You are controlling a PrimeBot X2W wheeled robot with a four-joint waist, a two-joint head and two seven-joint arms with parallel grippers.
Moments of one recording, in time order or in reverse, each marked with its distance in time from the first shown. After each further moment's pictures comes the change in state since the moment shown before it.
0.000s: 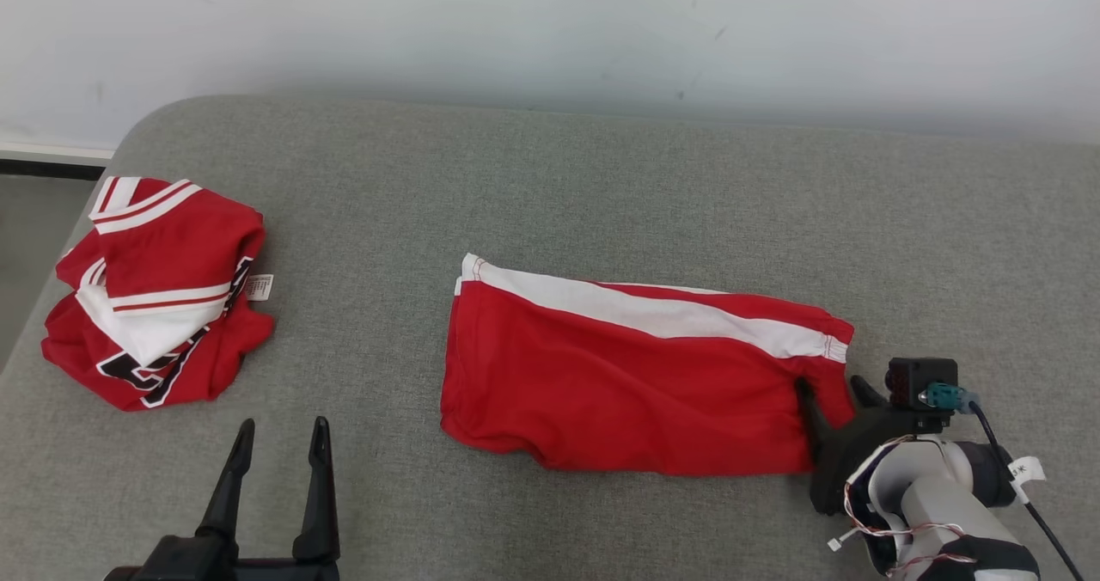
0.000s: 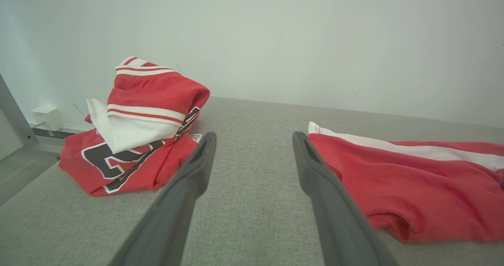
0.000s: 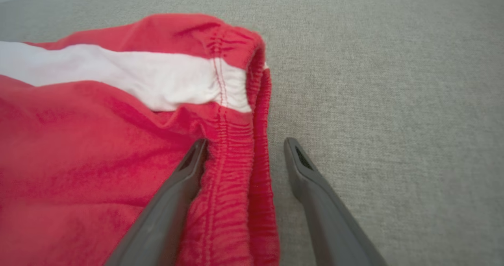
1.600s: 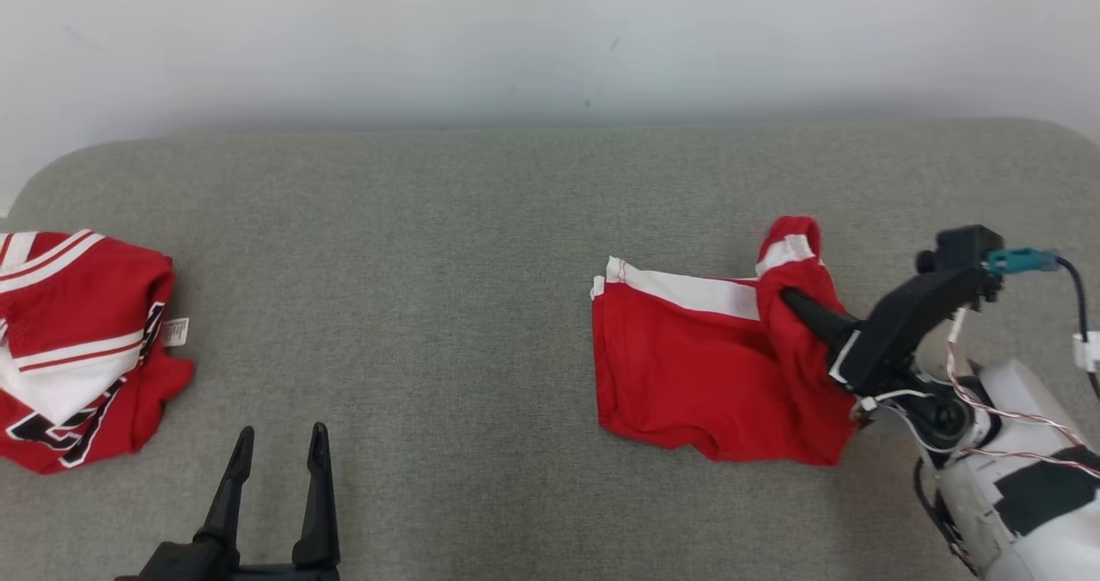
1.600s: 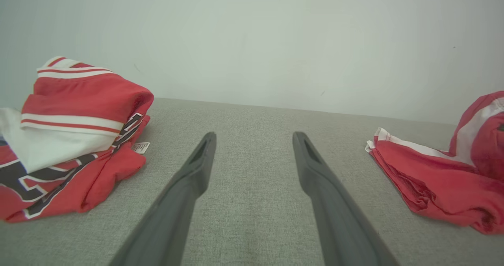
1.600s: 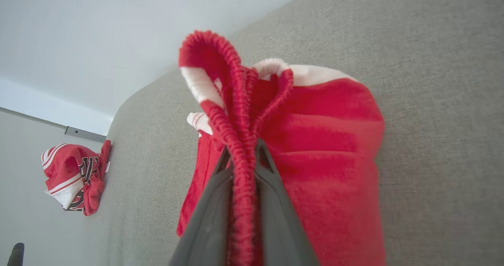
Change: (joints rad) left arm 0.012 -0.001 -0.011 -0.002 -0.029 0.015 0.000; right arm -0.072 -0.152 0.147 -0.373 0.749 0.000 0.523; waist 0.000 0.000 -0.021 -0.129
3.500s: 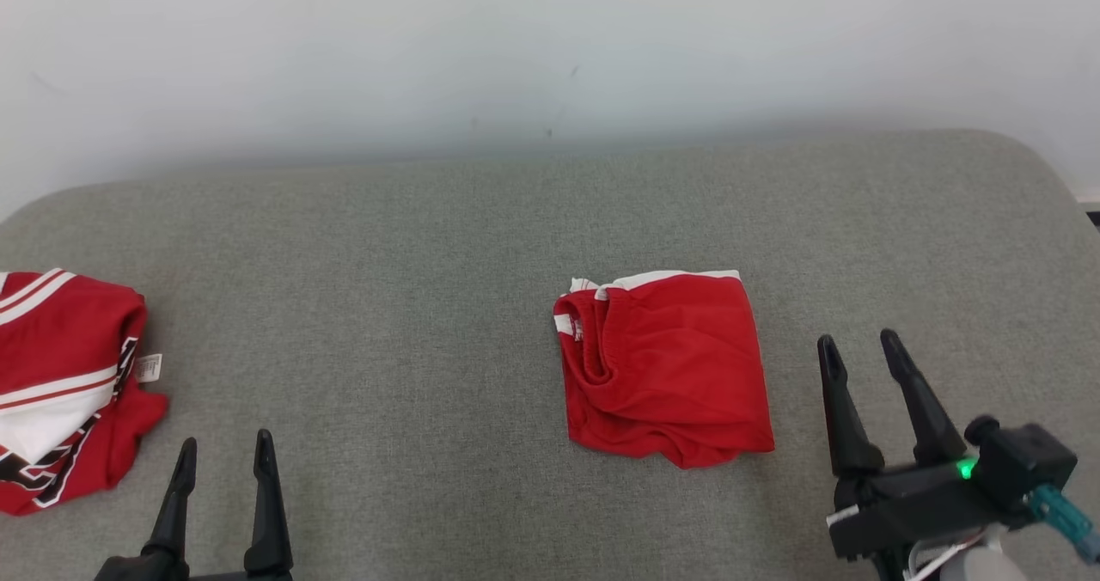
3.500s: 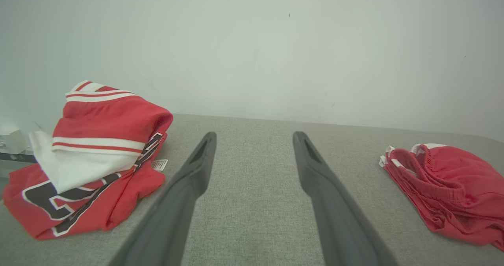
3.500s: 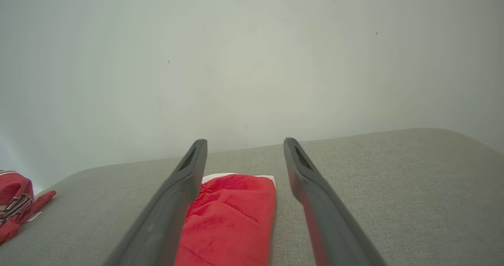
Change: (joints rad) left arm 0.014 0.000 0.092 -0.011 0.024 0.001 0.000; right arm 0.453 0.108 -0.139 -0.431 -0.622 0.000 -0.697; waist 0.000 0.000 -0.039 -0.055
